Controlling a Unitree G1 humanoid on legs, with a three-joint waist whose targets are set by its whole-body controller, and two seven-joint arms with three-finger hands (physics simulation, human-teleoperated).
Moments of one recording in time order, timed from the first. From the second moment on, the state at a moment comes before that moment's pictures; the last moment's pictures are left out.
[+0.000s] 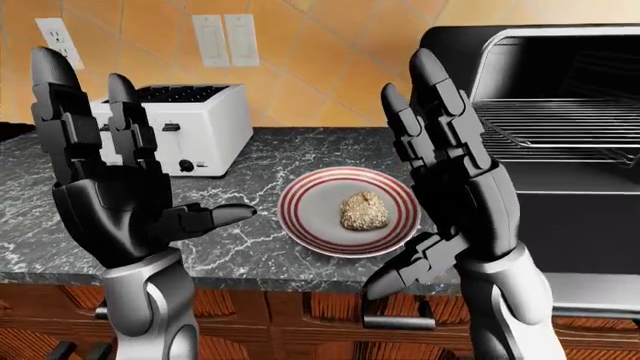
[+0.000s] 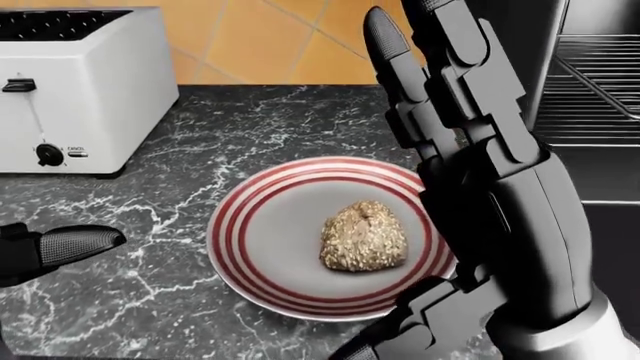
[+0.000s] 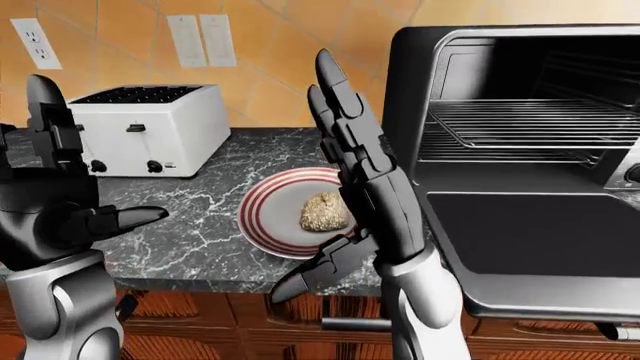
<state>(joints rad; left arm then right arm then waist) -0.16 0.08 0.18 -0.58 -0.29 -0.10 0.10 -0.17 -0.03 0.03 -0.73 0.13 0.20 0.34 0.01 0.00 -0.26</state>
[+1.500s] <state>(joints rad) -0.17 0.09 0.18 -0.62 -0.31 -0.07 0.11 -0.51 -0.11 0.00 -0.30 -0.11 0.49 0.54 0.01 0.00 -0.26</state>
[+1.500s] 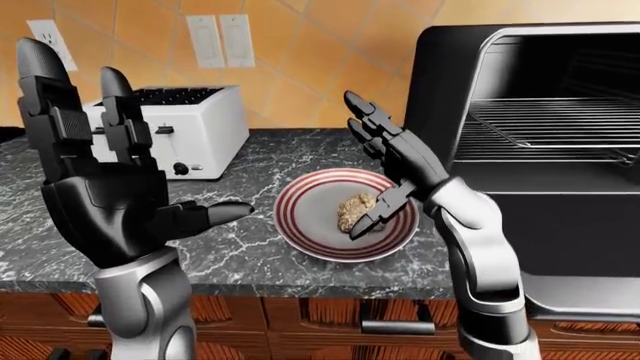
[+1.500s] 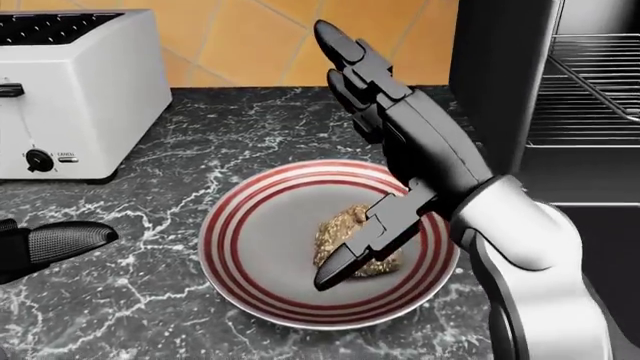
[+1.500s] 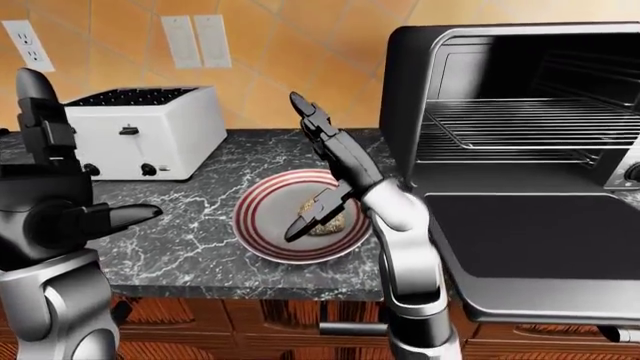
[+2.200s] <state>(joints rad) -0.17 0.09 0.18 -0.62 -0.30 -0.07 0.11 -0.53 -0.15 -0.03 -0.06 -0.17 0.40 0.62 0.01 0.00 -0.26</state>
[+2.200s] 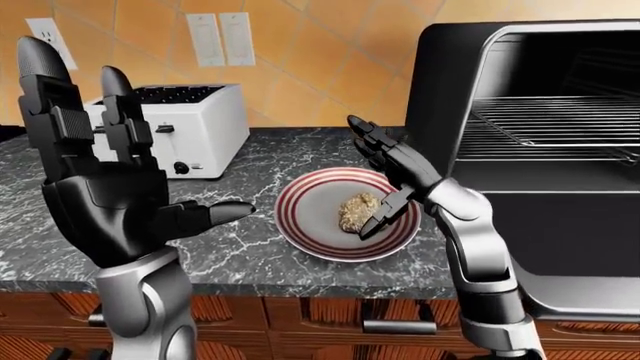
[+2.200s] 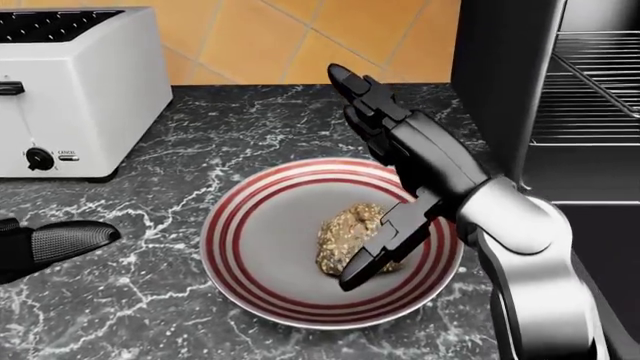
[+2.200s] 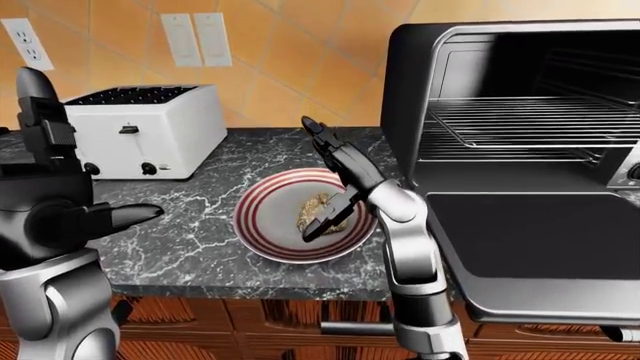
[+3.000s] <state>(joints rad) -0.18 0.09 0.18 -0.61 -0.30 -0.07 0.11 -0.59 -0.17 -0.05 0.15 -0.17 0.31 0.63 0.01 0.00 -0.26</state>
